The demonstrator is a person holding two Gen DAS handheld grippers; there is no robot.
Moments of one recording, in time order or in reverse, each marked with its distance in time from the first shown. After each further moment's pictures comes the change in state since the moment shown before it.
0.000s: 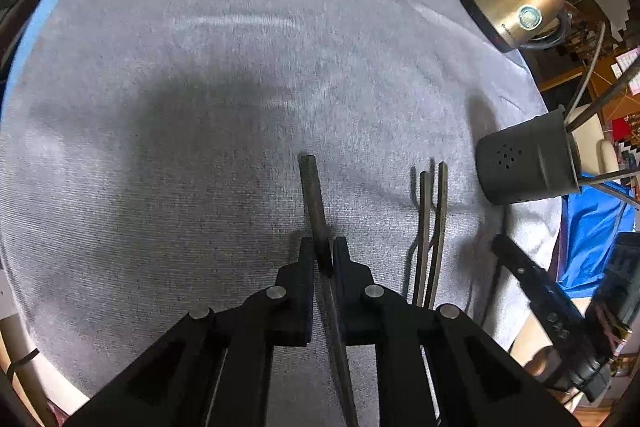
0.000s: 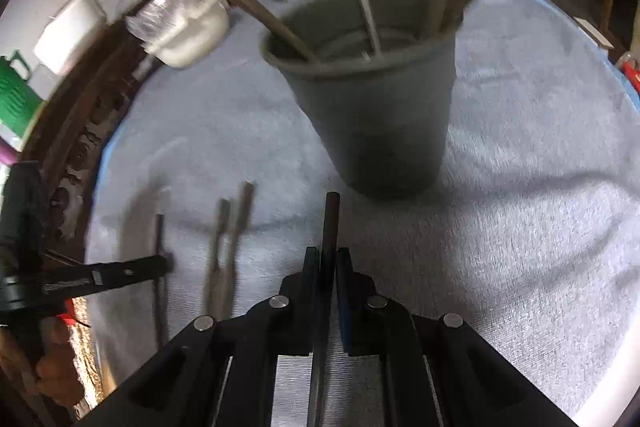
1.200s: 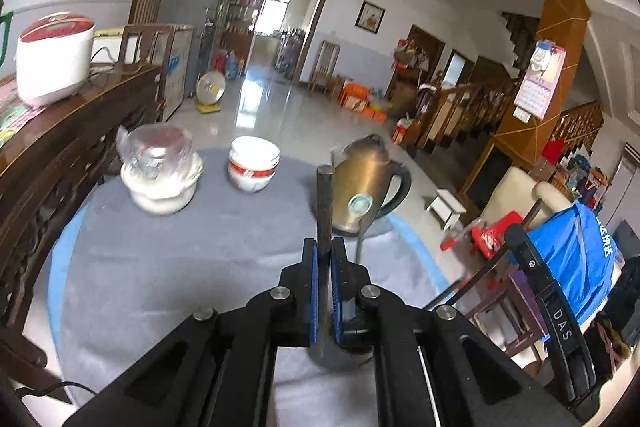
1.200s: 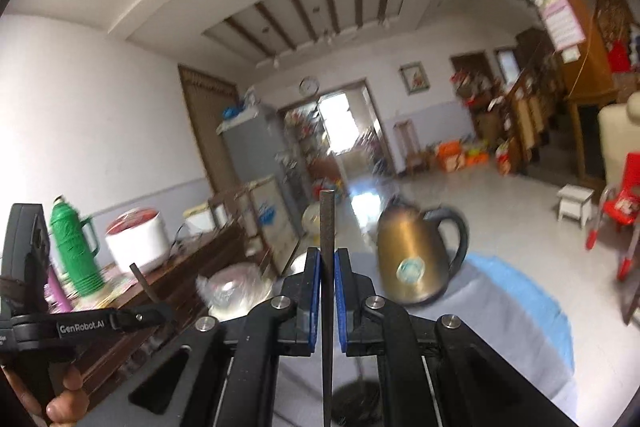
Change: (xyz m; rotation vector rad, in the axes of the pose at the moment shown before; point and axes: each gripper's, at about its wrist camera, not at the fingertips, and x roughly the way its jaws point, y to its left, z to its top) left arm -0.202 -0.163 0.009 0.298 -0.692 -0.130; right arm -0.224 0.021 0.069 -0.024 -0.929 -0.007
